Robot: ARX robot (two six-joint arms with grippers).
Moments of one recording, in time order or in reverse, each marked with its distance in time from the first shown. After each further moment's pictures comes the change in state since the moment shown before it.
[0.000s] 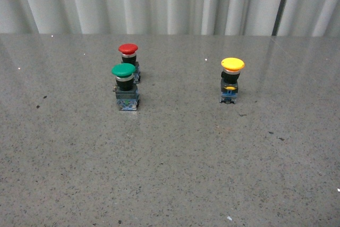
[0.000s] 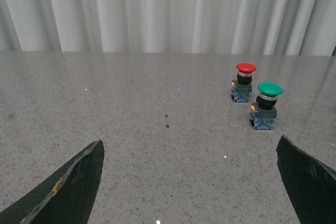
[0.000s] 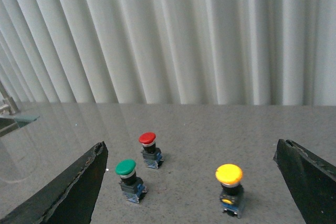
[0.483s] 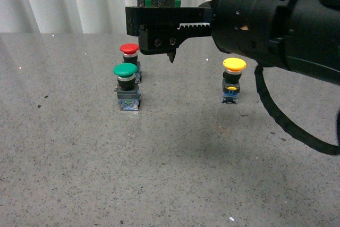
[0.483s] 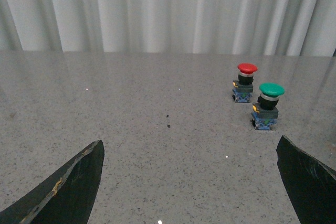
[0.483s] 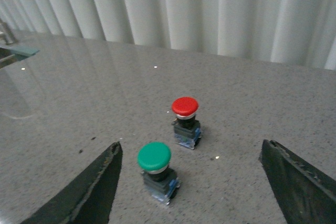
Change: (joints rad) left arm 0.000 0.000 0.000 0.000 0.000 0.000; right arm 0.252 0.666 0.502 -0.084 0.132 -0.101
